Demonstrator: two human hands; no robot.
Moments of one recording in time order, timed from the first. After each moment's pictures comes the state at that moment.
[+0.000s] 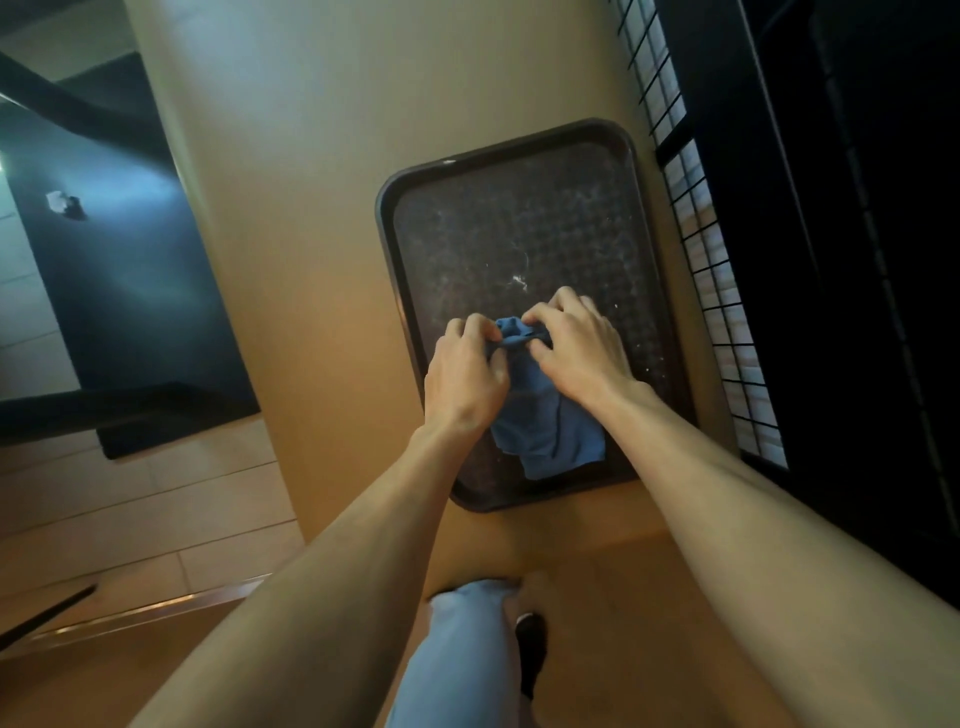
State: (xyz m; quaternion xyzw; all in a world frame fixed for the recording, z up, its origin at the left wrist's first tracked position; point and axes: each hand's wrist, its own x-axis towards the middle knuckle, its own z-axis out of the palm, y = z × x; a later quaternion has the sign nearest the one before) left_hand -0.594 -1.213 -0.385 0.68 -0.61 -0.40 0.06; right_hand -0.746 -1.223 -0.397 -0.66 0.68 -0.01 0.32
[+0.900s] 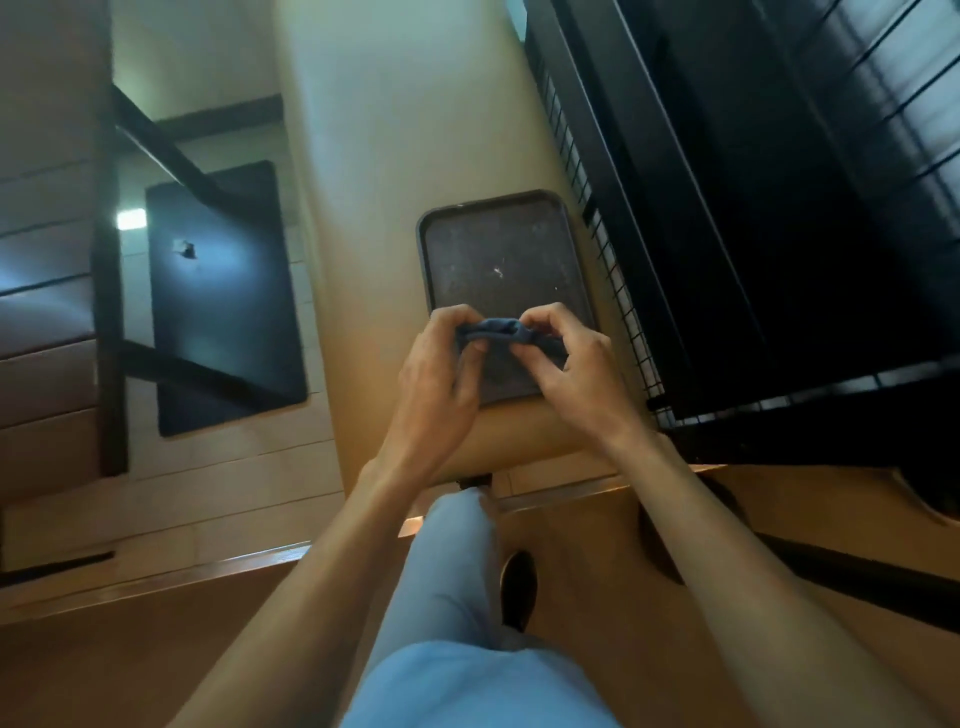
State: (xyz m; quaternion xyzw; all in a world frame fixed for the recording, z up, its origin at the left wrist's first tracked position) left_hand -0.572 -0.996 -0.128 0.56 -0.67 -0.35 0.36; right_hand -0.749 -0.999 -0.126 -0.64 0.59 -0.33 0.38
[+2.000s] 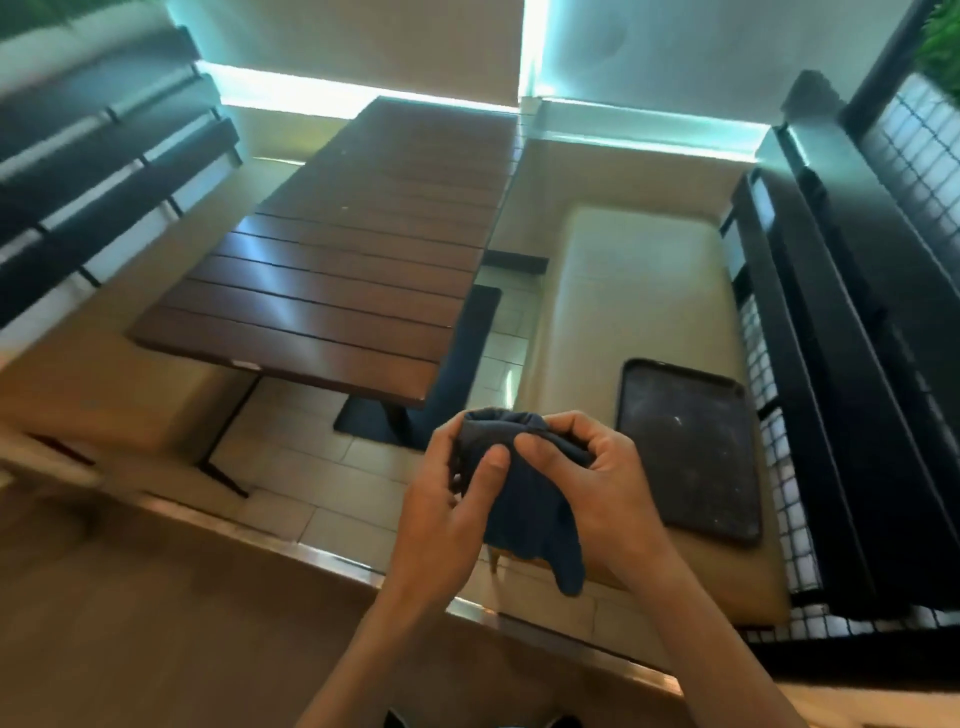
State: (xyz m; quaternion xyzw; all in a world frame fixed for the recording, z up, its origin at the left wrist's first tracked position) left_hand -0.376 -0.739 0.005 0.58 -0.41 -0.38 0.59; right_hand -0.512 -0.819 0.030 -0.62 0.39 -0.35 0.59
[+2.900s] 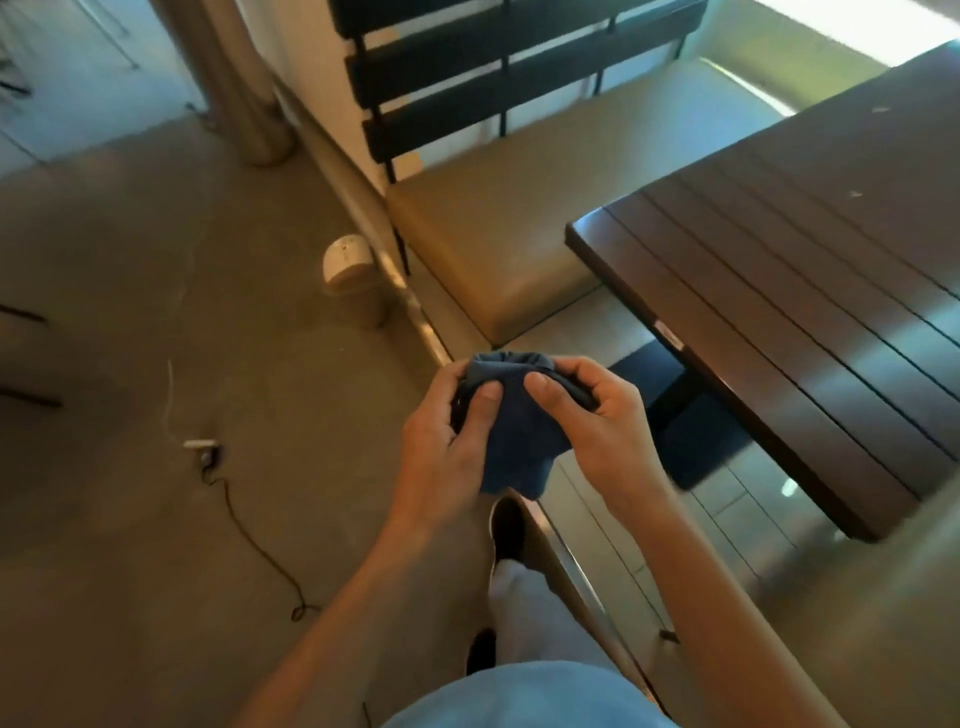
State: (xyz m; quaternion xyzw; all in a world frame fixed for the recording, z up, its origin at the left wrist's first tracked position) left_hand -0.014 -0.540 -0.036 0.73 -0.15 -0.12 0.65; right_hand -0.061 -0.688 -0.019 -0.76 0.16 -0.11 0.62
